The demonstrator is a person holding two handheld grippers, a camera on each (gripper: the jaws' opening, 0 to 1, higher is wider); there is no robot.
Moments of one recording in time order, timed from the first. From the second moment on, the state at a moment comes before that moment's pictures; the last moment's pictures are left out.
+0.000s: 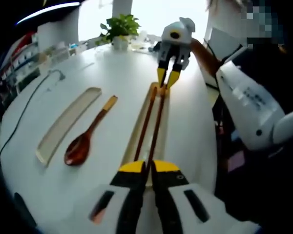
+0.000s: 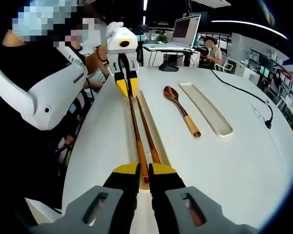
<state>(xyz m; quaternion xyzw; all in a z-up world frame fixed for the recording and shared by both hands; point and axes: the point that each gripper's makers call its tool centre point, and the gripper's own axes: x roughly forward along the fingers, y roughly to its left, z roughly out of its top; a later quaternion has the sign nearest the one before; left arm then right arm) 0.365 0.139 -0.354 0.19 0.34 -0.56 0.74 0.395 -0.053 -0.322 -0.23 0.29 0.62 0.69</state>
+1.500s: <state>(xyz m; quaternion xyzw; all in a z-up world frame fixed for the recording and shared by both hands) 0.364 0.134 -0.357 0.19 0.34 -0.56 0.73 0.407 -0.063 -0.317 -0.22 0.29 0.59 0.72</state>
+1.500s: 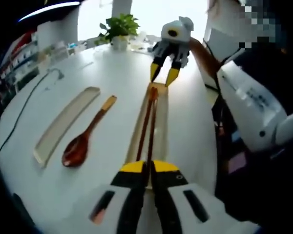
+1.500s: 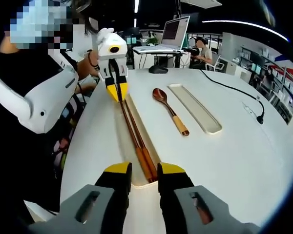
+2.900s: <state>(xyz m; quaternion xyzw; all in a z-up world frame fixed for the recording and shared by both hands) 0.461 0.201 -0.336 0.02 0.33 -0.40 0.86 0.438 0.016 -0.325 -0.21 0.24 0.62 0.72</state>
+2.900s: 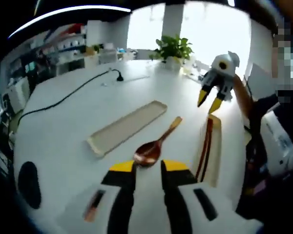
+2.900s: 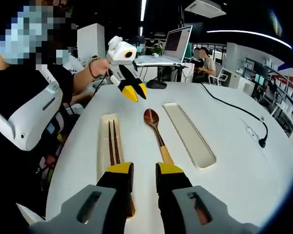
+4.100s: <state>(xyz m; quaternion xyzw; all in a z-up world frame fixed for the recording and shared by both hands) 0.474 0.178 -0.360 -0.21 0.37 -0.41 0.81 0.479 0.028 -0.363 -0.27 0.31 0.59 0.70</state>
